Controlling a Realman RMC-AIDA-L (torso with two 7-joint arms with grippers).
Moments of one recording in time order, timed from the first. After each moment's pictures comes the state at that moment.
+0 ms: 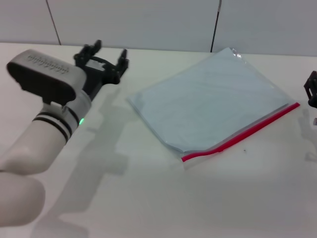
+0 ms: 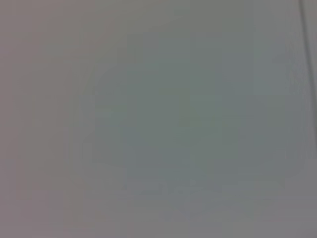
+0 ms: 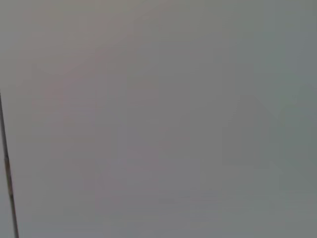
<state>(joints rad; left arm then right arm) -0.51 -2.00 2.38 0.63 2.06 -0.76 -2.82 0.48 2.04 -2.68 -0.53 -1.40 1.04 2.82</state>
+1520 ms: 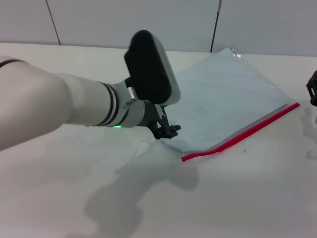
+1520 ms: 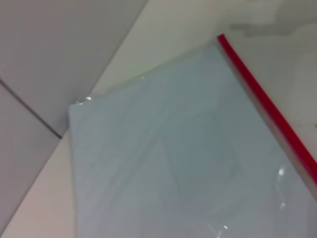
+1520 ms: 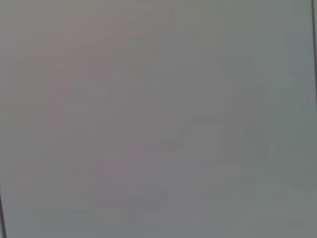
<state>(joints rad) -0.52 -2.02 1.90 1.30 2.52 0.78 -2.35 0.50 2.04 -2.68 -0.51 -1.37 1.02 2.82</state>
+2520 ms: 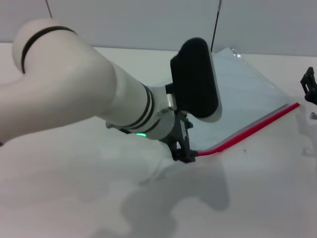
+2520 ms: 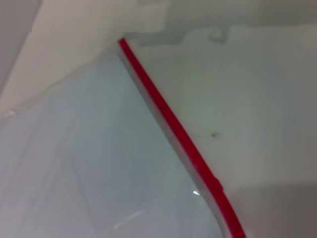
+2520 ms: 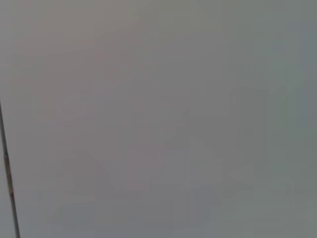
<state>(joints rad) -0.66 -2.03 1.99 1.41 2.56 1.08 -2.47 0.52 2.04 -2.68 -0.51 -1.37 1.00 2.82</state>
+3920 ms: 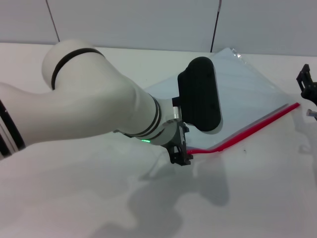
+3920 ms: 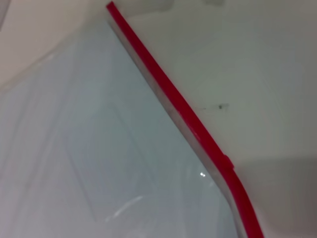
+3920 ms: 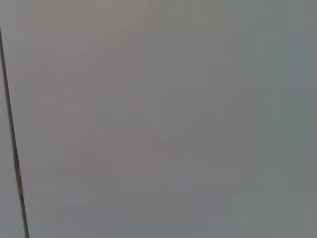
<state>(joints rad) -0.74 -2.04 2.08 1.23 2.58 0.96 -2.49 0.54 2.04 -2.67 -0.51 -1.37 0.99 2.82</state>
